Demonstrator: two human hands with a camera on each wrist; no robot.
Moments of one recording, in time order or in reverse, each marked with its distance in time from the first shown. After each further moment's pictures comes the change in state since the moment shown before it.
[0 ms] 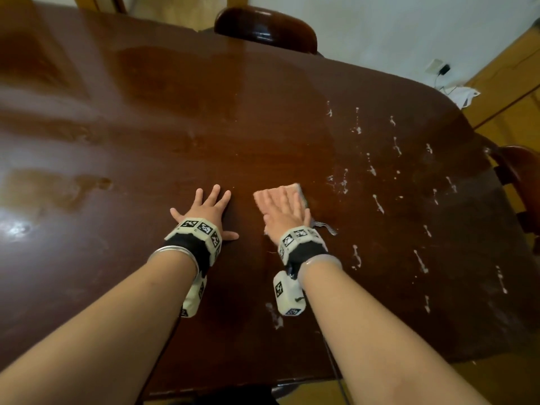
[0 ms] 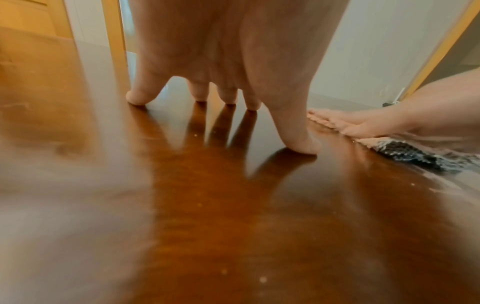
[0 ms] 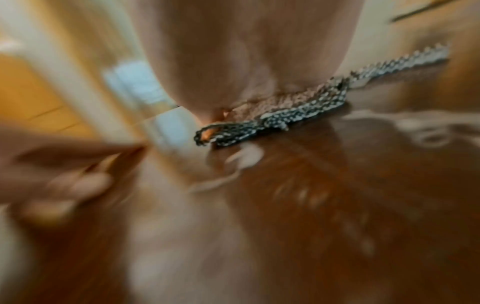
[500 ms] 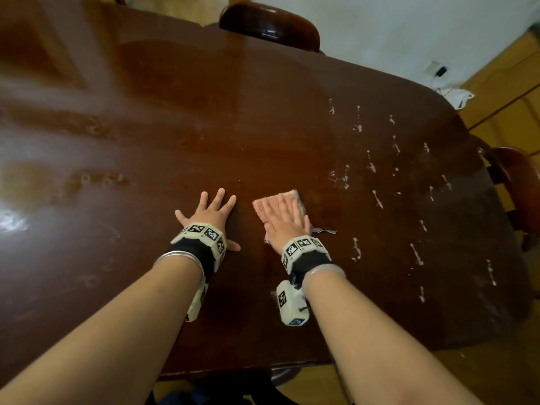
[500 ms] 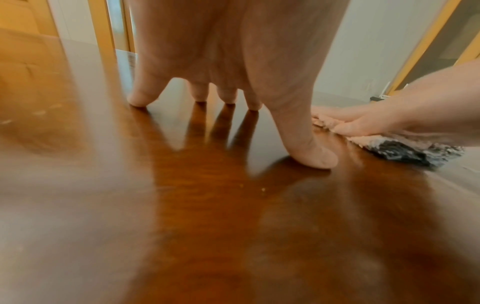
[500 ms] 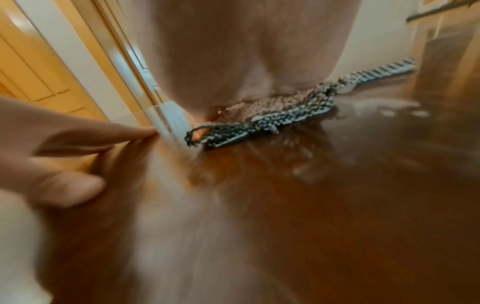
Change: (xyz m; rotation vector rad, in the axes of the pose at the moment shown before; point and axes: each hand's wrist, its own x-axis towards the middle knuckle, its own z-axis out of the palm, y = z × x) left_hand -0.019 -0.010 0.014 0.011 -0.045 0.043; right_hand -0.027 -0.003 0.017 -0.051 -0.018 -0.035
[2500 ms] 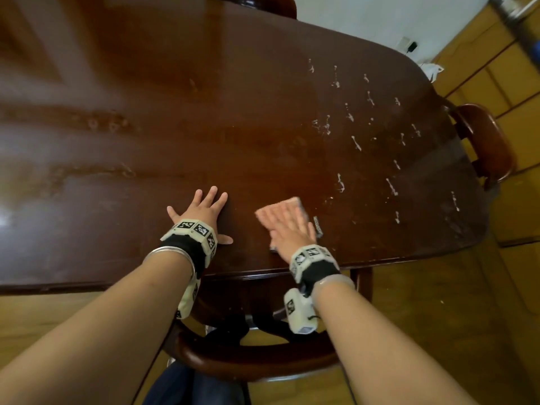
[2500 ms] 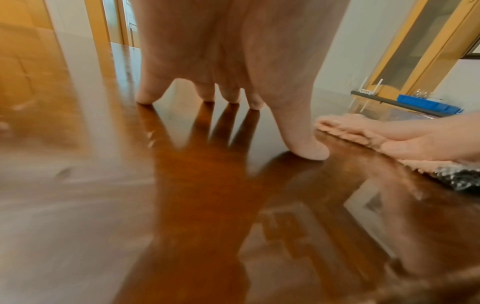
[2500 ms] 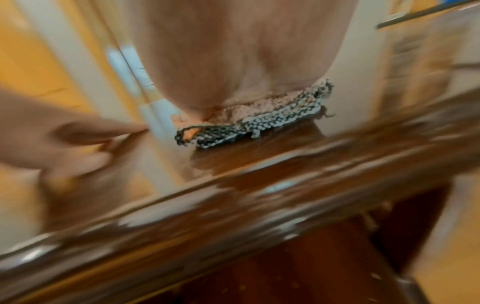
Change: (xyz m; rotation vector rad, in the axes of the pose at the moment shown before) left_hand -0.090 -0.024 0.107 0.050 0.017 0.053; right_hand -0.146 0.025 0.104 0.081 0.016 0.066
